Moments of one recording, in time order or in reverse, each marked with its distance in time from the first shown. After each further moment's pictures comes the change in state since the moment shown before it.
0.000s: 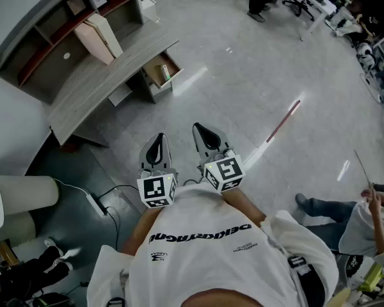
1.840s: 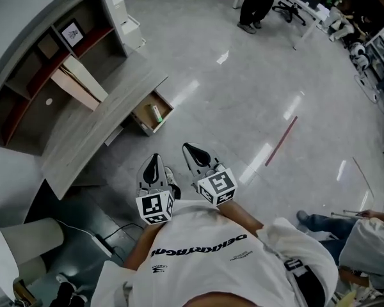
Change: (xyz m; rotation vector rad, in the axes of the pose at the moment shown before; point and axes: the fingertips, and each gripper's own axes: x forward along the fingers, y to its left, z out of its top) left arm 0.216 0.066 -0.021 -0.045 0.067 -0.005; right arm 0.187 -0.121 -0.009 0.042 0.055 0.038
